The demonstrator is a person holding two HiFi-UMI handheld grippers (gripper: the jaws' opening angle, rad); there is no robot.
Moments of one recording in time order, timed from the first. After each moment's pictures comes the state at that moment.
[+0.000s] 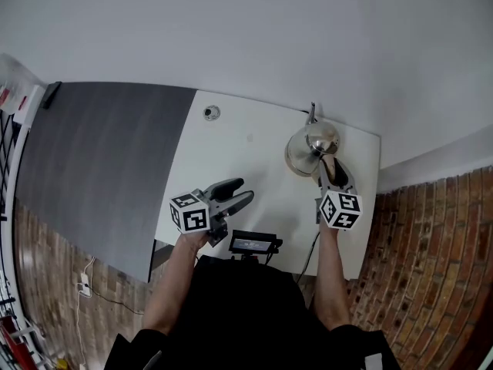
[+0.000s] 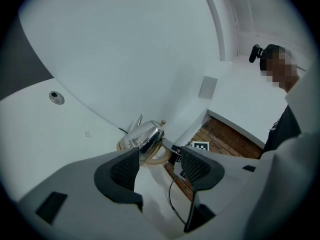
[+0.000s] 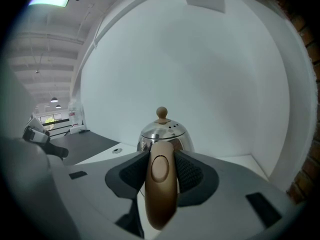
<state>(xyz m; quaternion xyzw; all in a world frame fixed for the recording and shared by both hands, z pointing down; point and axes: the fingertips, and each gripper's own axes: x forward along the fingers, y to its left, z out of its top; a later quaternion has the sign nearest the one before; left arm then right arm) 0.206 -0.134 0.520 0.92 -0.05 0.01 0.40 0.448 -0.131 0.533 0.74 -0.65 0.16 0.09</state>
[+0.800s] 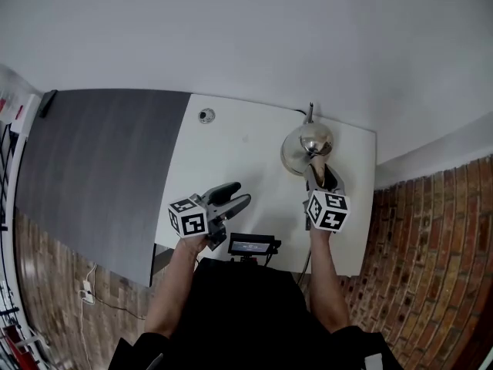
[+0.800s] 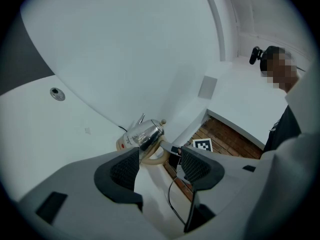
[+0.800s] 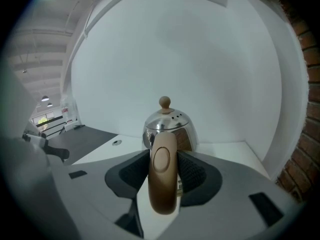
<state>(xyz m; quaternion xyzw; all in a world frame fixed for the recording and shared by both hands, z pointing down) 0.202 -0.128 0.526 0.91 -0.04 0.01 0.40 0.423 -0.120 0.548 0.75 -0.61 0.22 0.12</state>
